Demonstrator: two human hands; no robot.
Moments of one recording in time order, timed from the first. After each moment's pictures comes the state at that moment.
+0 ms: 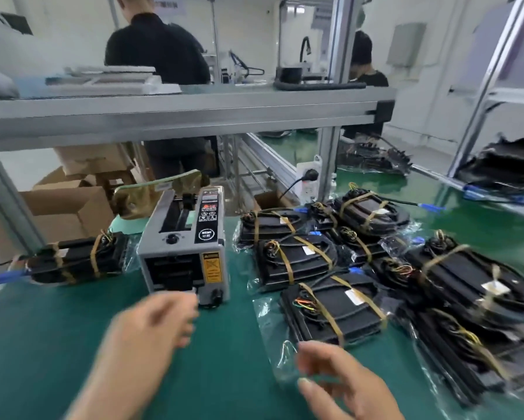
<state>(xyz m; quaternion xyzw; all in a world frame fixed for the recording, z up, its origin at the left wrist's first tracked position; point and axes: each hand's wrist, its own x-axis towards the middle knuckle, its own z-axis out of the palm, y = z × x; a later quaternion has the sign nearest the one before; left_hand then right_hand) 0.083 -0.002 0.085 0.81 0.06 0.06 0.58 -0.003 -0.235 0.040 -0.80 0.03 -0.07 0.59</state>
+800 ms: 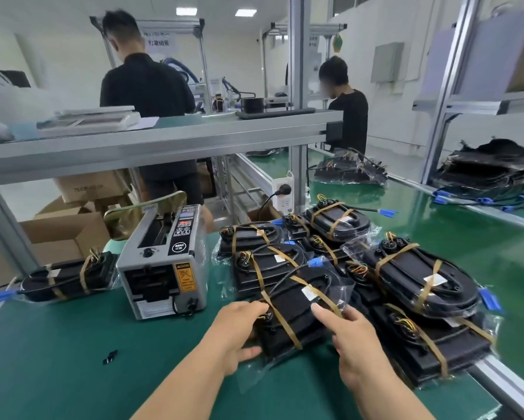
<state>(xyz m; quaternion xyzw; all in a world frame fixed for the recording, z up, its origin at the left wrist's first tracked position) 0.112 -0.147 0.042 0.71 0.15 -0.22 0.65 0.045 -0.313 0.024 -0.53 0.25 -0.10 0.80</state>
